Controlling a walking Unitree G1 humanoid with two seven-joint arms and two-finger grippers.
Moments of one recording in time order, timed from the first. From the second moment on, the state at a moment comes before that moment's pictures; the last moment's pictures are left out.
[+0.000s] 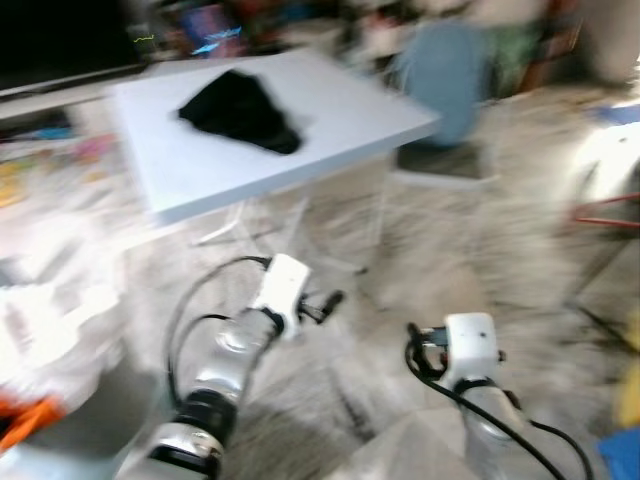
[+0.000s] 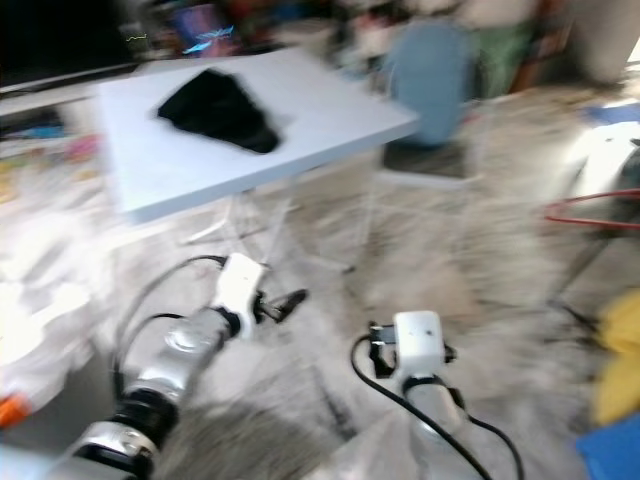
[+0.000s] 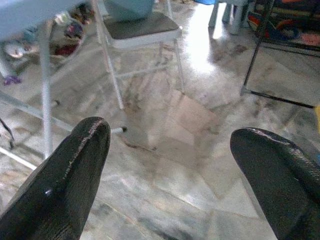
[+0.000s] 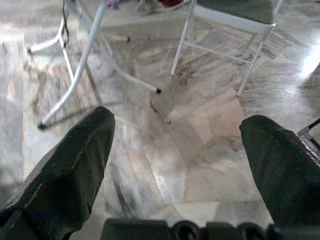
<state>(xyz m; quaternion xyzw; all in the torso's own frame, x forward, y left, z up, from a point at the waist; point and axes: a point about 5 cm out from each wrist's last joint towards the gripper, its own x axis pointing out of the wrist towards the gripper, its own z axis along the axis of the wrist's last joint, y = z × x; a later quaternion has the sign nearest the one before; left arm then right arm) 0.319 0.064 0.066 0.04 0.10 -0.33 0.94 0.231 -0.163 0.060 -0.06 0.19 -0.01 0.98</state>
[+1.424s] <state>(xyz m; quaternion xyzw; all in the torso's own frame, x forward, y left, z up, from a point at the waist) 0.278 0.140 0.078 0.06 0.04 -0.22 0.97 0.203 -0.194 0.092 -0.06 0.07 -0.06 0.99</state>
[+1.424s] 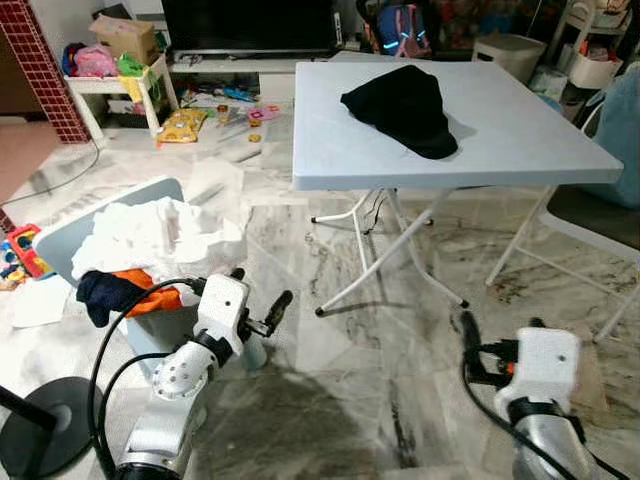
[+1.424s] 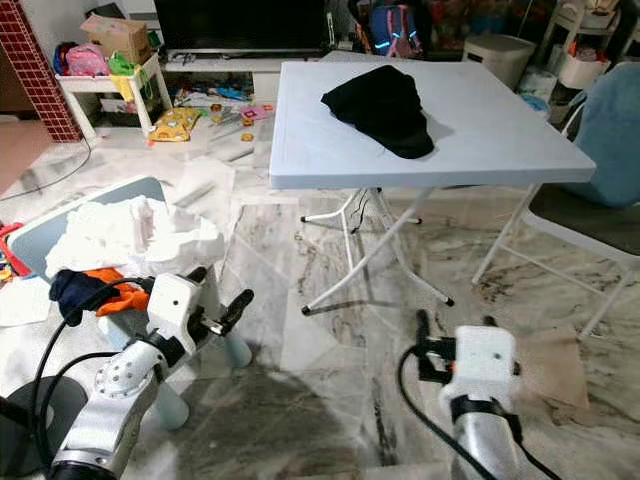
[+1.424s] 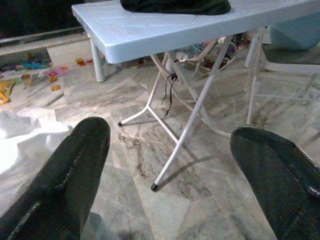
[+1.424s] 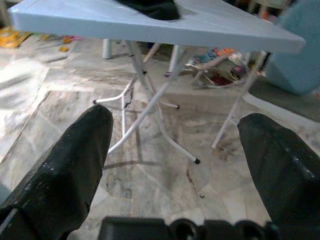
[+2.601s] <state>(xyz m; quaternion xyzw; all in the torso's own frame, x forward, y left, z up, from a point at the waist) 0.286 0.120 0.086 -0.01 0.05 -0.25 0.97 0.212 -0.183 0.093 -0.07 0.06 -0.04 0.99</state>
